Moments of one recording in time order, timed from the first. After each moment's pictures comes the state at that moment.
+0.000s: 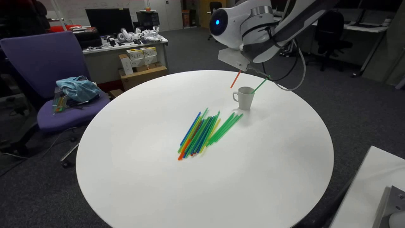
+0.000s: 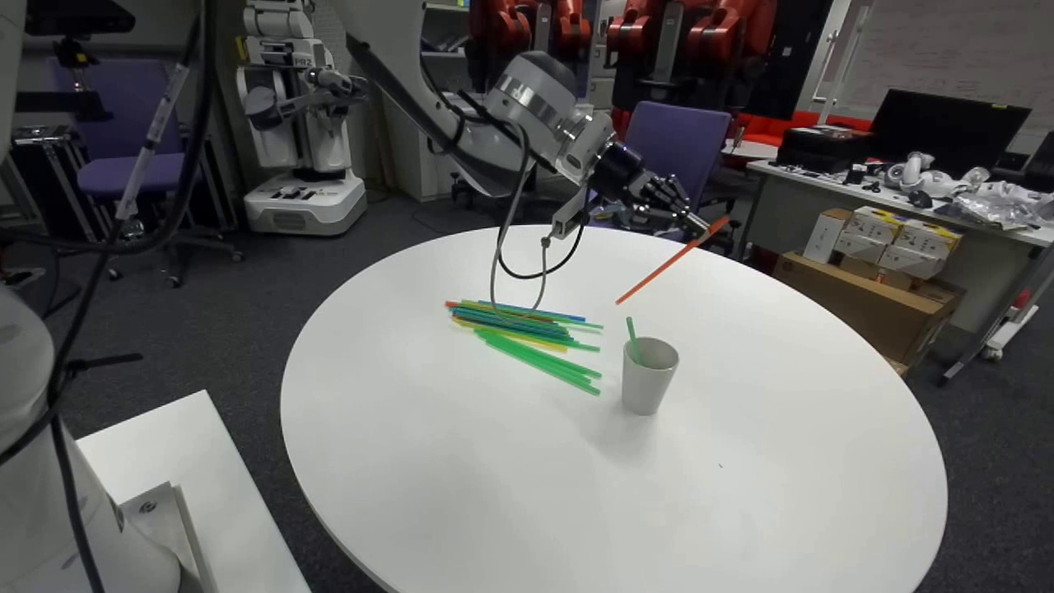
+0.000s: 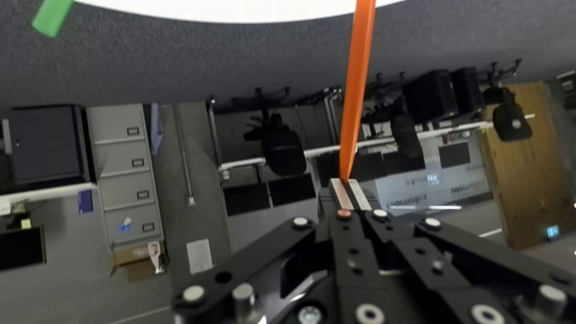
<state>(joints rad) 0.41 0.46 -0.50 -1.78 -1.20 2.19 2.26</state>
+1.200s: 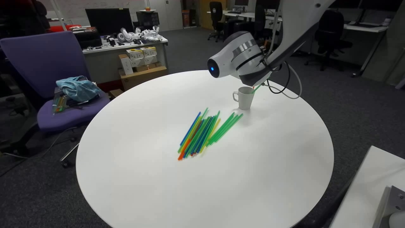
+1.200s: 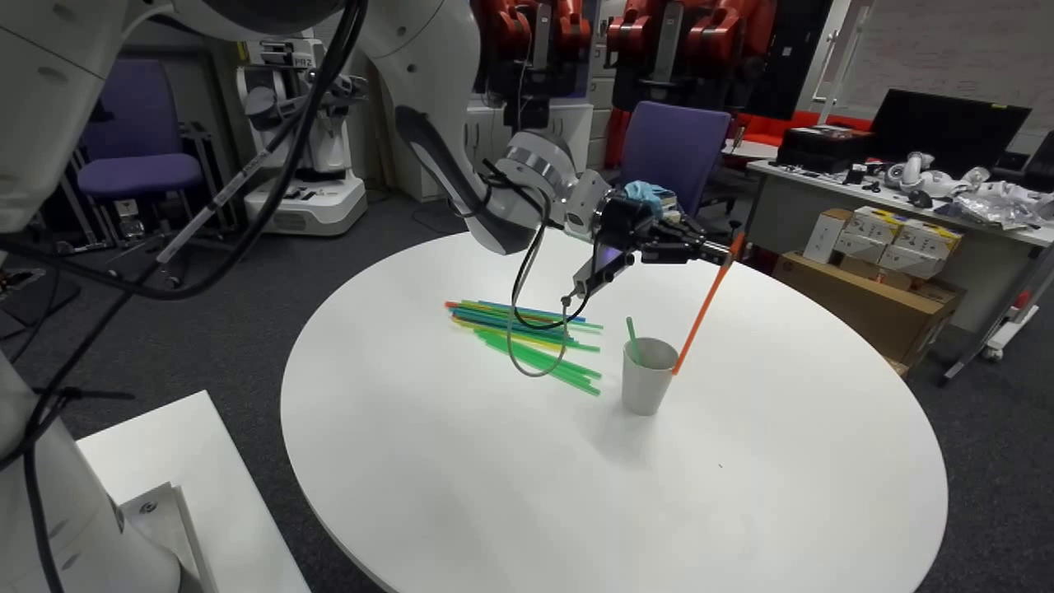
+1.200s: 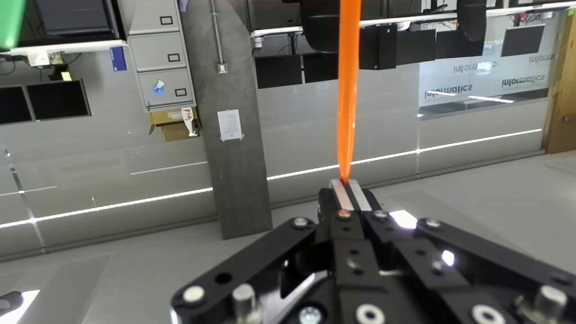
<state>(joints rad) 0.08 0.63 -0.07 -1.69 -1.58 1.67 2.43</state>
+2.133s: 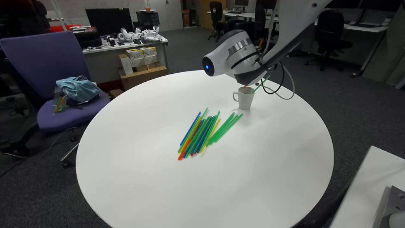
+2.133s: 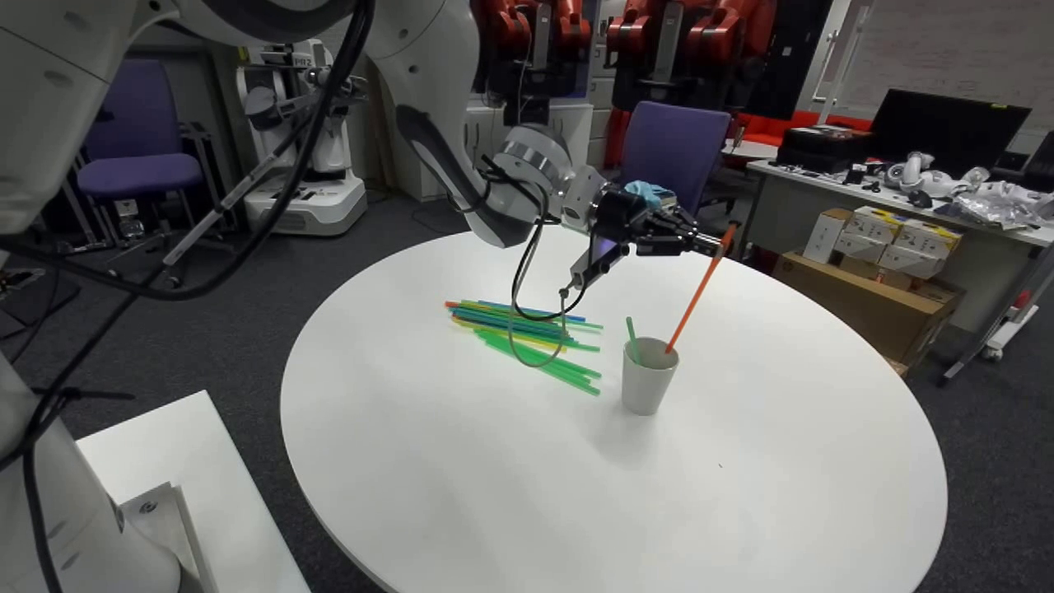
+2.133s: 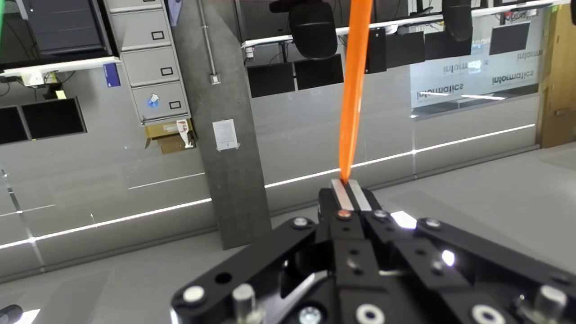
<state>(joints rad) 0.07 0.65 -0.04 -1.65 -1.57 1.67 2.45</state>
